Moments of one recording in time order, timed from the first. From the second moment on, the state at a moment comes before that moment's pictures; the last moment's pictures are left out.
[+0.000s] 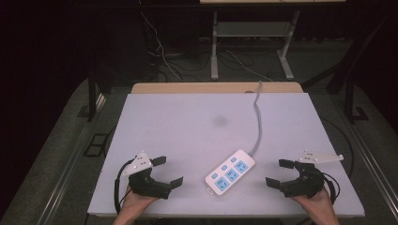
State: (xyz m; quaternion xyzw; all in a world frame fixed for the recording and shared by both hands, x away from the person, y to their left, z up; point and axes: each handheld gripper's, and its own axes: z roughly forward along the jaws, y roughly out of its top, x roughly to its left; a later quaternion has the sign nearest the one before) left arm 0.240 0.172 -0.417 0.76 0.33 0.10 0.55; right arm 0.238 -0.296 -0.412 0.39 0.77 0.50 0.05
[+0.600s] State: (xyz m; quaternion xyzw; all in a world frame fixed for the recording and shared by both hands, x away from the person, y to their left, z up) left arm 0.240 0.174 -0.417 0.76 0.33 0.09 0.55; right arm 0.238 -0.295 -0.412 0.39 0.77 0.50 0.04
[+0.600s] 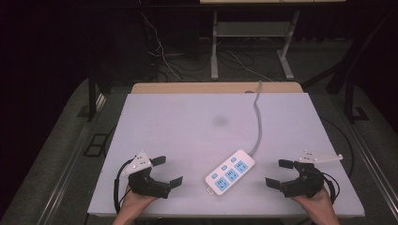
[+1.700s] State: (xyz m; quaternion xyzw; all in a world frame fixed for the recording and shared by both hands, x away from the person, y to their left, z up) left arm 0.241 0.172 -0.418 0.76 0.33 0.09 0.55; right arm 0.244 -0.286 -0.404 0.38 0.79 0.47 0.03
